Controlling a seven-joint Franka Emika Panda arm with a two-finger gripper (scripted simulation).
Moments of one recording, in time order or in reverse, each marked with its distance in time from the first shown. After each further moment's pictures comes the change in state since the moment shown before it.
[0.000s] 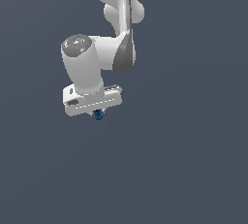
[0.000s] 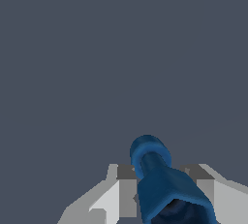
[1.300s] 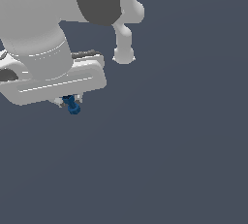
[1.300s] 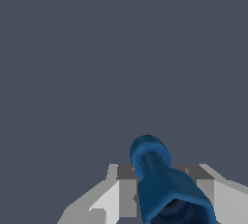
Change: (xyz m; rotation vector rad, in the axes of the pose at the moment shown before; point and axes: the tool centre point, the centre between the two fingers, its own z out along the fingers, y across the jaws) arm 0.062 0.054 -0.168 0.000 0.000 0.000
